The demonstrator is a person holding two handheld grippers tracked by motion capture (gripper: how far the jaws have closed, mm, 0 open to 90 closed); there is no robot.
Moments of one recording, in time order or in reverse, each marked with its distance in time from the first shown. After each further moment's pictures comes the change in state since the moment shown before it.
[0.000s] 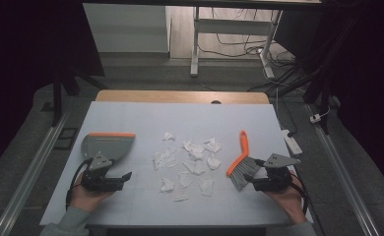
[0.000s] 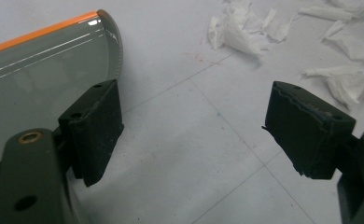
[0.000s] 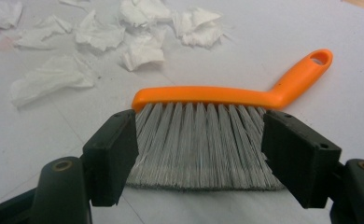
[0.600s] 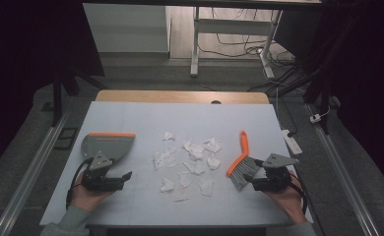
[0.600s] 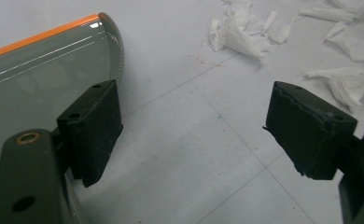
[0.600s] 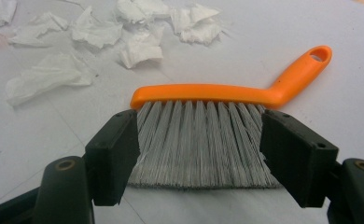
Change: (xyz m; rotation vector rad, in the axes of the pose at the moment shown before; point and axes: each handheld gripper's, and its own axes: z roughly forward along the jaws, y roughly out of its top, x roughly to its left) left arm 0.001 0.001 0.001 0.002 0.007 0.004; right arm 0.002 0.001 0.002 0.020 -0.012 0.001
